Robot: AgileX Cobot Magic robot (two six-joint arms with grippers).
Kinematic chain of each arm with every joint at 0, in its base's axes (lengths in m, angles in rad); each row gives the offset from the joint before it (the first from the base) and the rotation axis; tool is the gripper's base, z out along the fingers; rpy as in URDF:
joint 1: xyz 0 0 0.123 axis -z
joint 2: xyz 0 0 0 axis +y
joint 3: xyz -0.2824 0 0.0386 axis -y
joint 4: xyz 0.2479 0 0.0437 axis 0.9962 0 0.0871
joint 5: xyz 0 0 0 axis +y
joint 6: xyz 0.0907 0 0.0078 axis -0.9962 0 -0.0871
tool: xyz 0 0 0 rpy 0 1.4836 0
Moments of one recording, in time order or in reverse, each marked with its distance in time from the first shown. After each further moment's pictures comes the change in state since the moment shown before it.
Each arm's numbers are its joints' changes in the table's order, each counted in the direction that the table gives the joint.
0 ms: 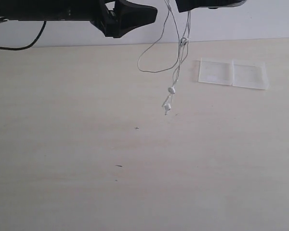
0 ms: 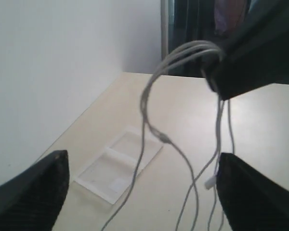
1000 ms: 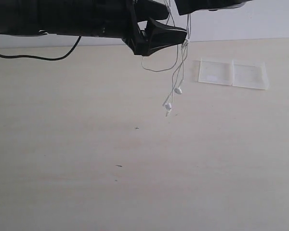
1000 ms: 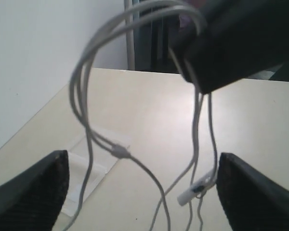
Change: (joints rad) left arm 0.076 0.142 0.087 -0.002 0.049 0.008; right arm 0.000 0.000 0.000 0.001 0.017 0.013
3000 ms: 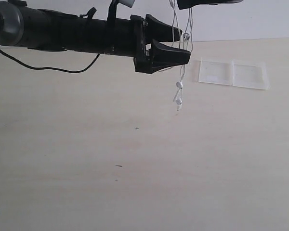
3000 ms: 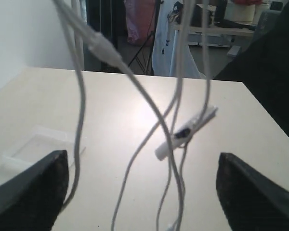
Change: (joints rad) left arm -0.015 0.213 0.136 0.024 0.226 -0.003; right arm 0.000 0.000 0.000 0.000 -0.045 0.006
